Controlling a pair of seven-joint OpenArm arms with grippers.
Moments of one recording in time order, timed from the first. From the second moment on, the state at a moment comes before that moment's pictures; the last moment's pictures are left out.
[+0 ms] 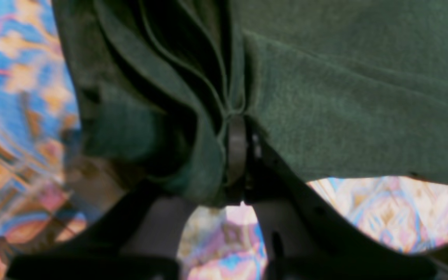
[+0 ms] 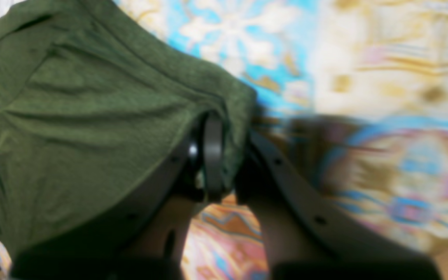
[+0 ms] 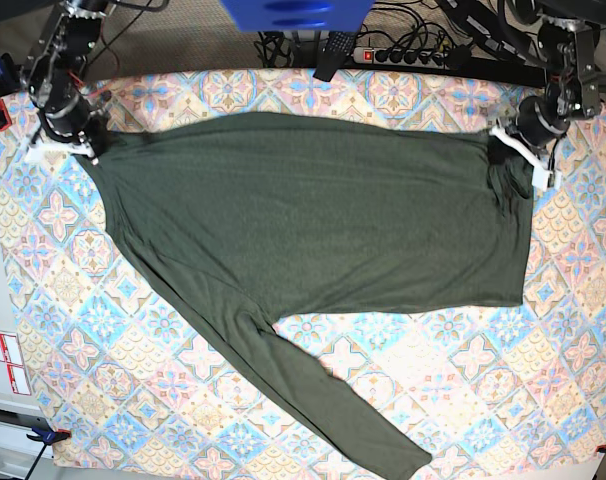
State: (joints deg) left arm 23.3 -26.1 -16.2 79.8 -40.6 -22.0 35.9; right arm -19.6 8.5 38.1 82.1 47.0 1.3 -45.0
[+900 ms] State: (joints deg) left arm 31.9 -27.5 -20.7 80.1 -44.2 -22.1 41.9; right arm -24.4 8.5 40.6 83.0 47.7 1.4 -51.8
